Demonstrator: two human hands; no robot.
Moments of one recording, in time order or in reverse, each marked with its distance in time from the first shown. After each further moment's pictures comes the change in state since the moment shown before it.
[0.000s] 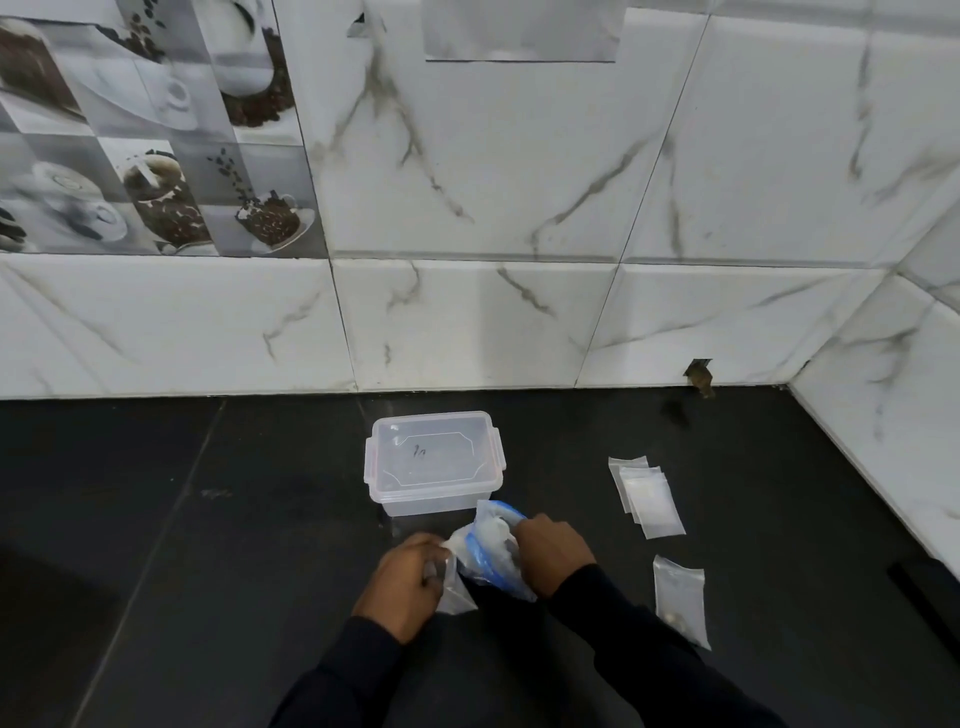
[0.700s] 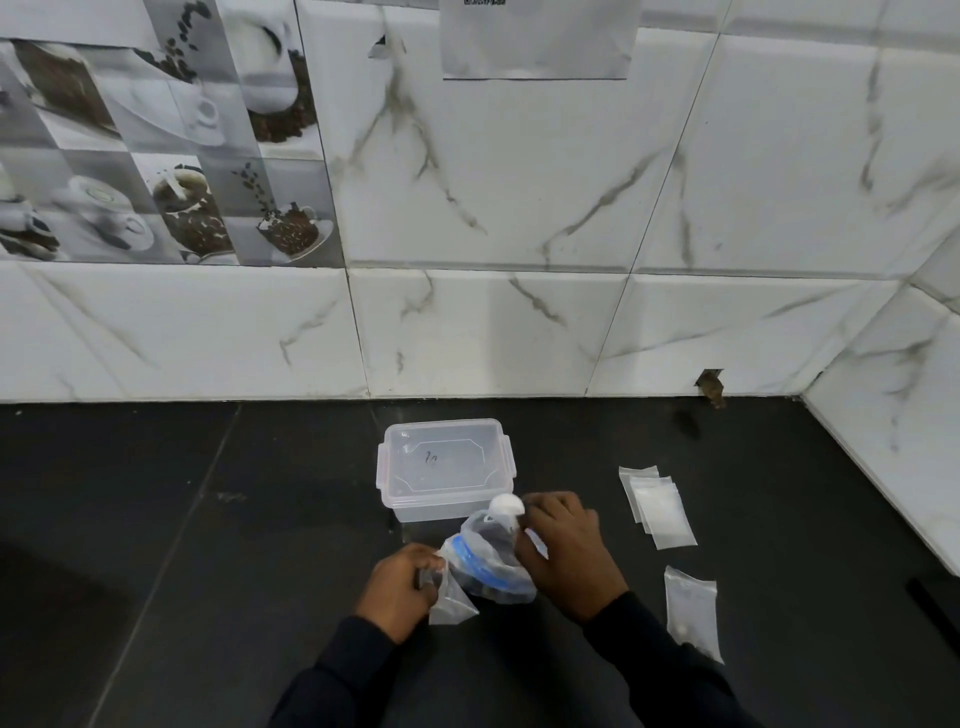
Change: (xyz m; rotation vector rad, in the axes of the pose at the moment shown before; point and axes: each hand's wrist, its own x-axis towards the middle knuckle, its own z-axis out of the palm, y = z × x) left_hand 0.000 -0.025 -0.005 -0.119 -0.007 -0.103; right_hand -0.020 0.009 0.006 0.361 0.606 -0.285
